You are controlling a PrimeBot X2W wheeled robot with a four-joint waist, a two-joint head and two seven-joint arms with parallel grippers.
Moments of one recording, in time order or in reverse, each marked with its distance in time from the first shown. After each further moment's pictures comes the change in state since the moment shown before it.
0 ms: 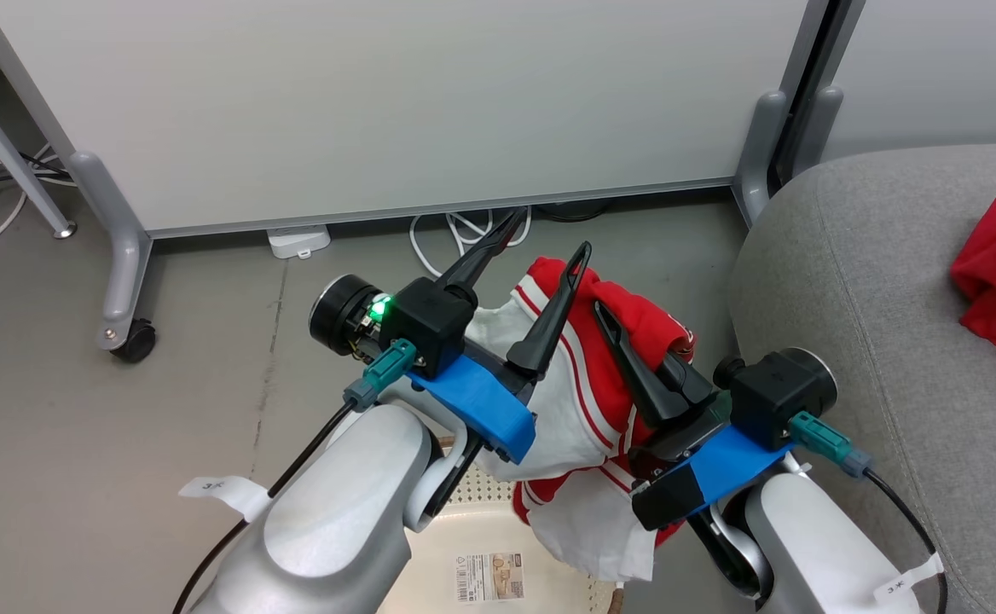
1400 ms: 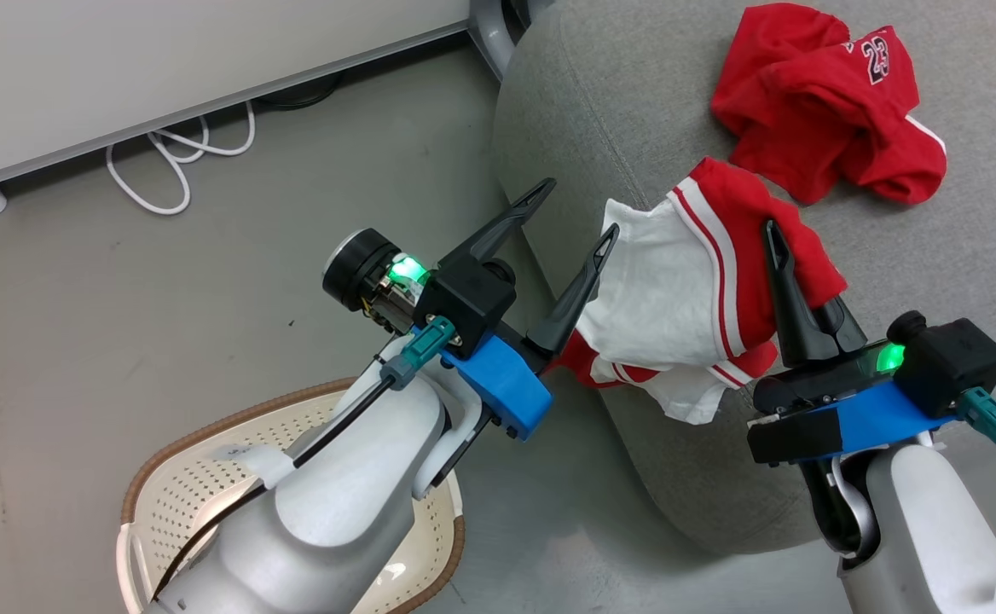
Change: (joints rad) left arm -0.104 0.022 -0.087 0.027 0.050 0.005 0.002; right arm 0.046 -0.007 -0.305 -0.128 -0.039 0.000 0.000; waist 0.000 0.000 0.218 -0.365
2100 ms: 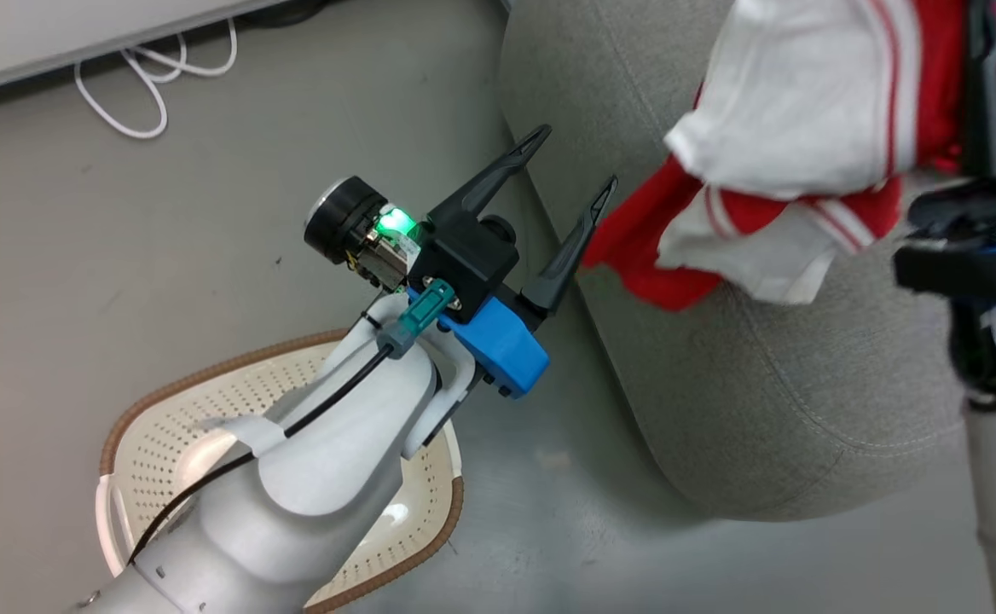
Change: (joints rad) left arm -0.066 0.021 -0.012 -0.016 0.022 0.027 0.014; right arm -0.197 -0.065 -0.129 -0.100 -0.006 0.000 0.000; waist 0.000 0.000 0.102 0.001
